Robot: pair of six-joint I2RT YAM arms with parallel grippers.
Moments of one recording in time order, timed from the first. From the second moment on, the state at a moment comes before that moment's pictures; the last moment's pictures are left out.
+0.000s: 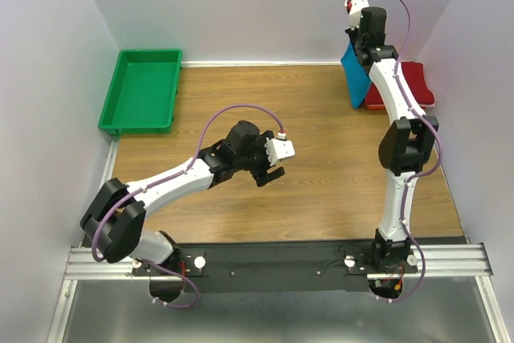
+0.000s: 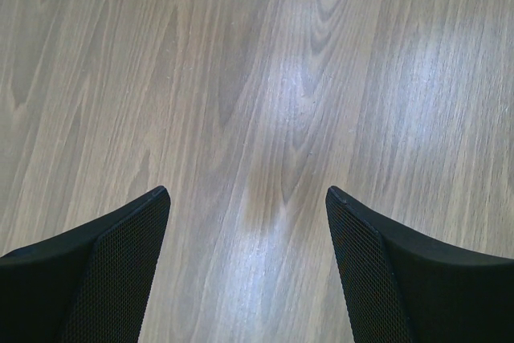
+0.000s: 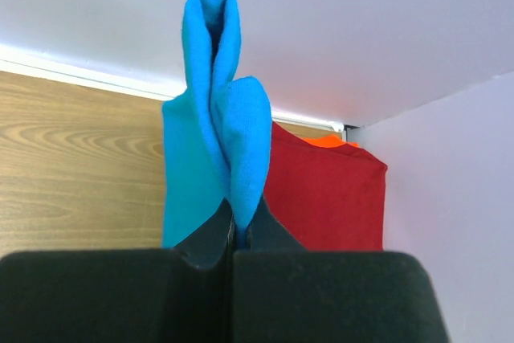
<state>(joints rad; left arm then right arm) -0.78 1.41 0.90 -0.11 0.35 0.45 0.12 2.20 2.19 -0.38 0.27 -0.41</state>
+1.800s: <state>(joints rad) -0.78 1.40 0.87 -0.11 0.35 0.48 0.02 2.17 2.27 -0.46 0.26 -0.54</state>
